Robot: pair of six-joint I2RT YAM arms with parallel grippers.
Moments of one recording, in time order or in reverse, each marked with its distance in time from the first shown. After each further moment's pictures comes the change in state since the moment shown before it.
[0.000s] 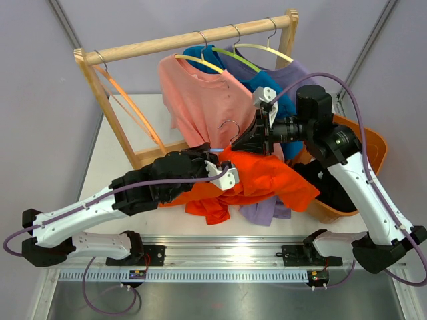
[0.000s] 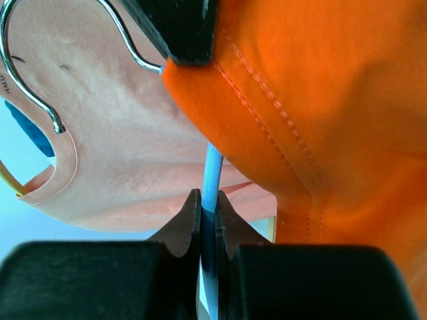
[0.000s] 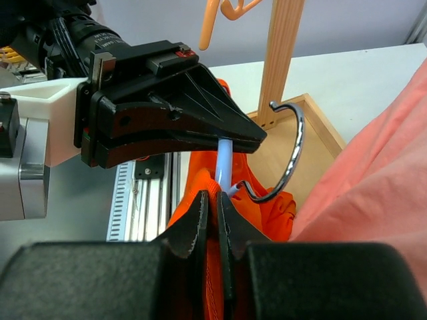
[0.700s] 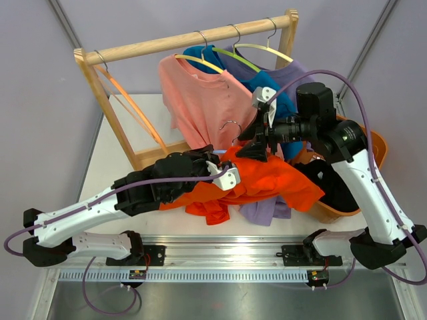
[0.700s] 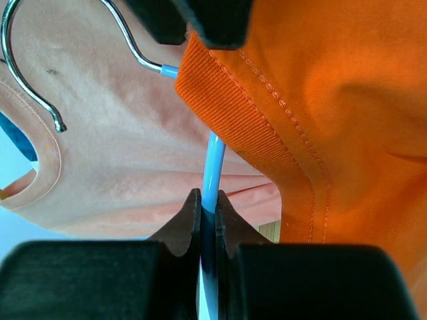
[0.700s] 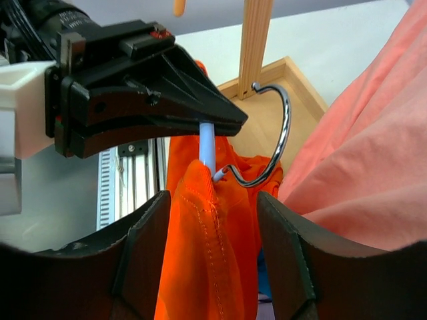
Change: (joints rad) left arm -0.002 0.000 -0.023 0.039 0.030 -0.054; right arm 0.016 0.032 0.125 -0.211 0.130 -0.090
